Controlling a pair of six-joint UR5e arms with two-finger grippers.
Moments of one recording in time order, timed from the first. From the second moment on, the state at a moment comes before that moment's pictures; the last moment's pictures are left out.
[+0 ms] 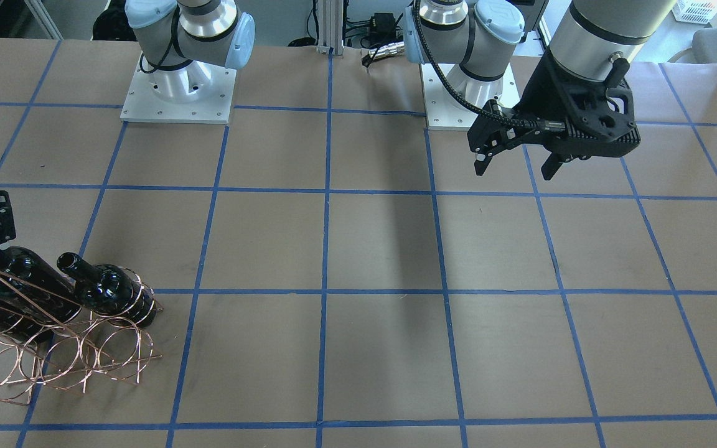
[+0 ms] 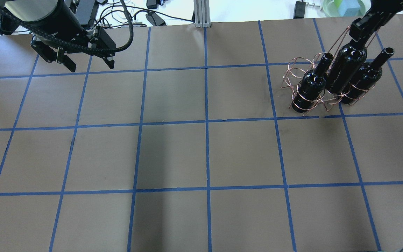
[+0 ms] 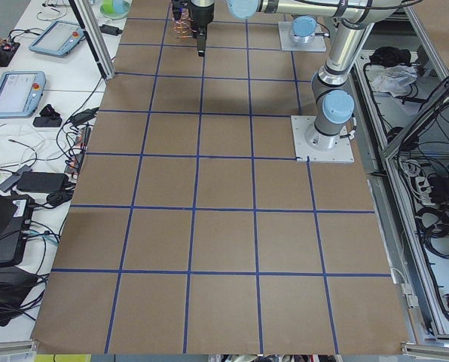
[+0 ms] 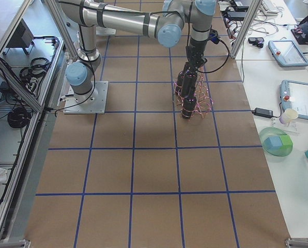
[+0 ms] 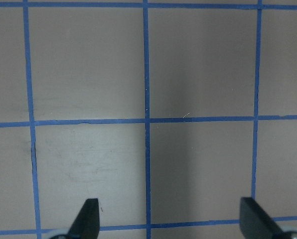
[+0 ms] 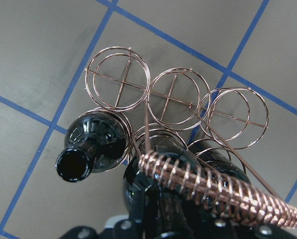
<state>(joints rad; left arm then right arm) -1.53 -1.60 -1.48 -1.57 1.51 0.03 1.30 -1.31 1.35 -1.67 -1.58 -0.78</state>
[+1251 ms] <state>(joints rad) -1.54 -1.60 -1.48 -1.57 1.51 0.03 1.30 -1.29 1.43 -1.75 -1.58 -0.84</state>
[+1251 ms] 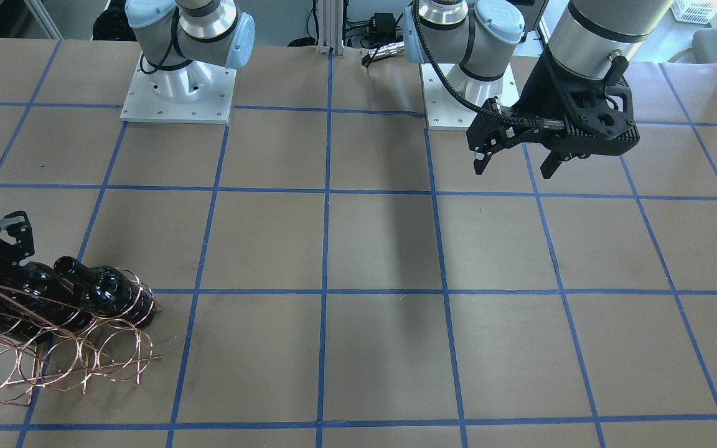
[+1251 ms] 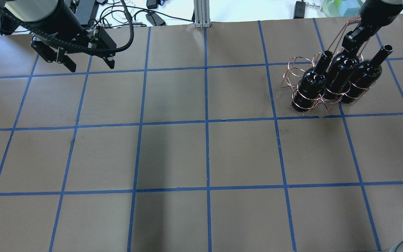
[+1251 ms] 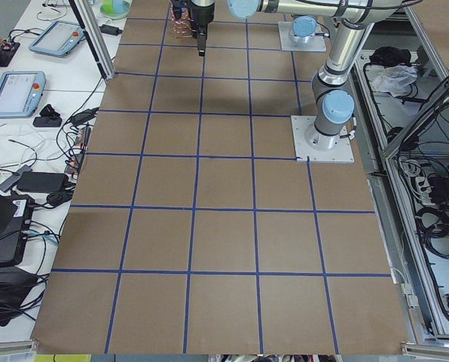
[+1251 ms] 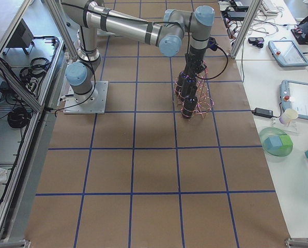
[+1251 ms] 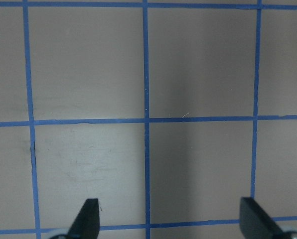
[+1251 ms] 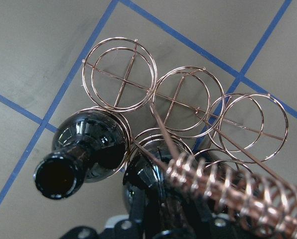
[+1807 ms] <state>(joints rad) -1.54 -1.60 -1.48 -1.57 1.51 0.03 1.30 -1.29 1.46 -1.76 -1.58 -0.84</state>
